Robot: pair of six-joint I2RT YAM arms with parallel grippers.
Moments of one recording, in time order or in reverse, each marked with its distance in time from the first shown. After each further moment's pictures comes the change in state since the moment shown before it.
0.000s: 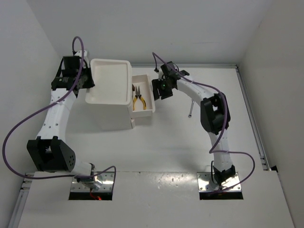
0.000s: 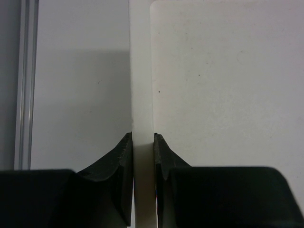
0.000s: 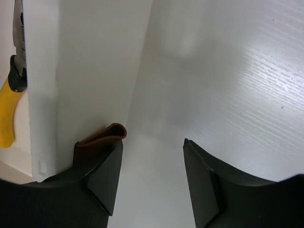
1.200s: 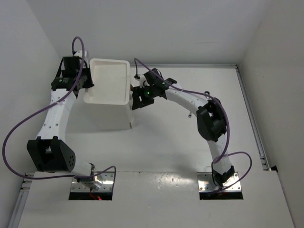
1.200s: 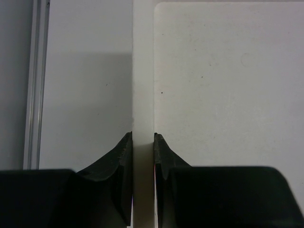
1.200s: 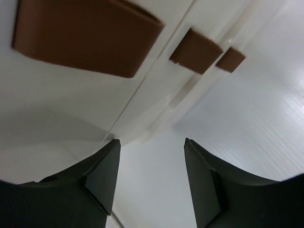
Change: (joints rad) left arm 0.002 -0.001 -0.013 0.024 -0.027 0.021; right arm 0.204 -0.062 -0.034 0.097 -0.190 0.089
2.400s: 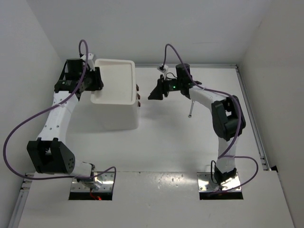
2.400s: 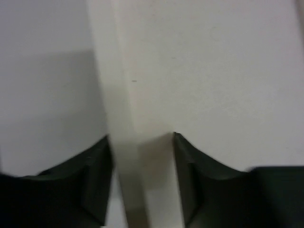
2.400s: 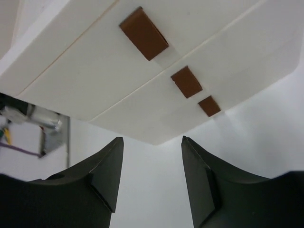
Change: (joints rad) left arm -0.034 -0.023 -0.061 0.023 0.167 0.005; right arm -0.286 -0.159 -0.428 0.661 -0.555 -0.135
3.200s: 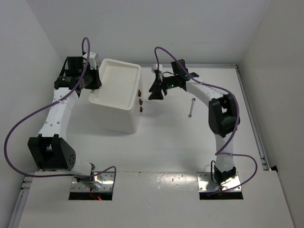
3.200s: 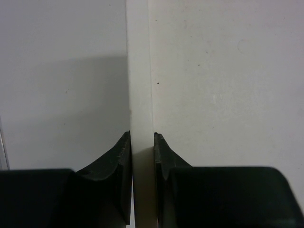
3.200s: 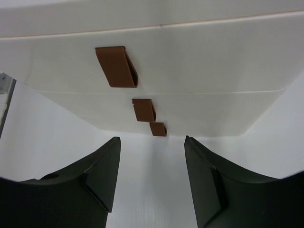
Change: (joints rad) left arm 0.007 0.045 0.069 -0.056 0.028 0.066; right arm 0.004 0.106 0.284 -0.425 -0.051 -0.678
